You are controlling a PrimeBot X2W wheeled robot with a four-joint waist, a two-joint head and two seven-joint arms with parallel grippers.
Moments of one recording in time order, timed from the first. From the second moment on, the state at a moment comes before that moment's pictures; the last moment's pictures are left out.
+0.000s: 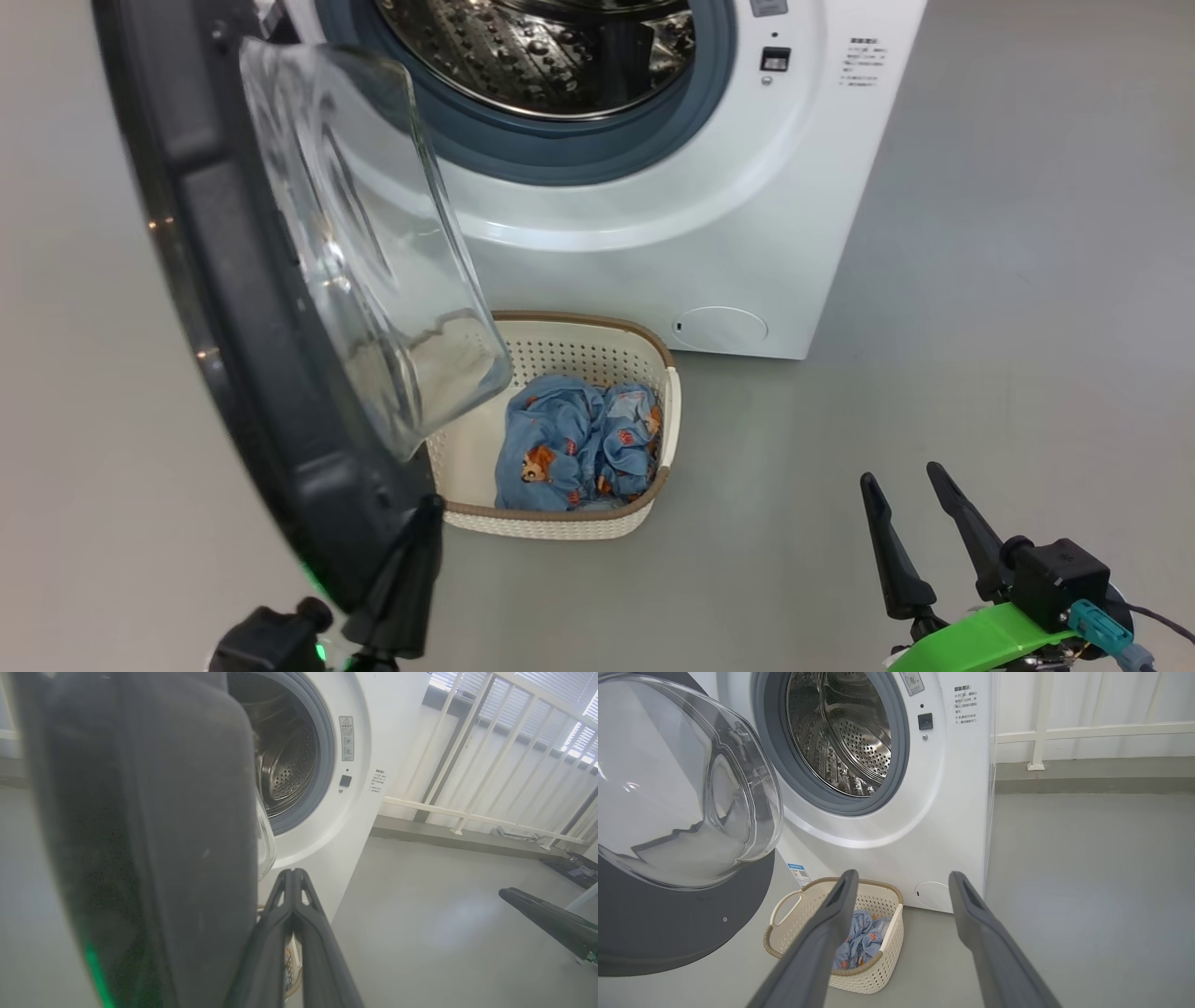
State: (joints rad) left arm 0.04 0.03 -0.22 0.00 -0.31 -0.11 -0.26; right arm -0.02 -0.05 0.01 0.16 0.19 0.13 -0.25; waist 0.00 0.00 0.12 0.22
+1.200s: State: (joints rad) left arm -0.15 0.02 0.41 0.26 -0.31 -0.05 -0.26; right arm -0.03 -0.05 0.01 0.17 0.18 0.13 -0.25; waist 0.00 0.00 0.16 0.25
